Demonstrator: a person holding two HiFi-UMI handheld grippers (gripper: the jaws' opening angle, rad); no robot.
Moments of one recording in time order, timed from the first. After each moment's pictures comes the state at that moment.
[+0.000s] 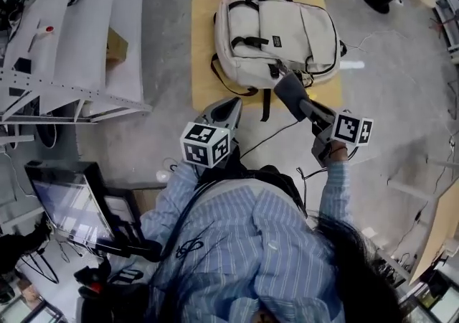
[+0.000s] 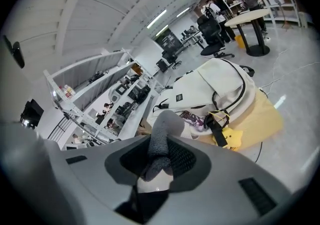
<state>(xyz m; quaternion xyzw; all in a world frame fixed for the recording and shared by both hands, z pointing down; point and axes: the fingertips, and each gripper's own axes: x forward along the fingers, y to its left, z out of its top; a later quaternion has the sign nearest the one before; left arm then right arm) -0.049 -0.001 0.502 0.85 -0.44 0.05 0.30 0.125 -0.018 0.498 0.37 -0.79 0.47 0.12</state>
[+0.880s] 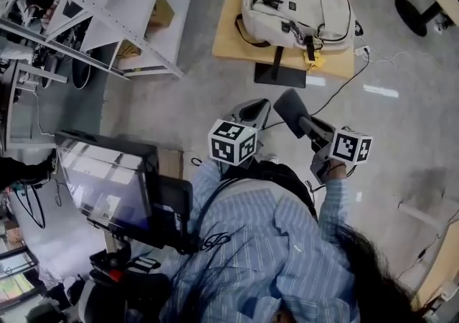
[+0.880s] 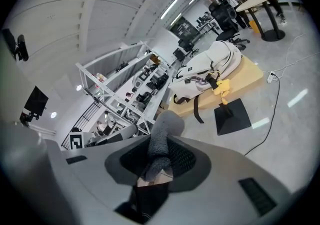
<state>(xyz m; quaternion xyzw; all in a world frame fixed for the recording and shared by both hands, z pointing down) 0.078 0.203 0.495 0.81 -0.51 0.04 0.28 0.182 0.209 0.510 0.25 -0.83 0.48 0.12</state>
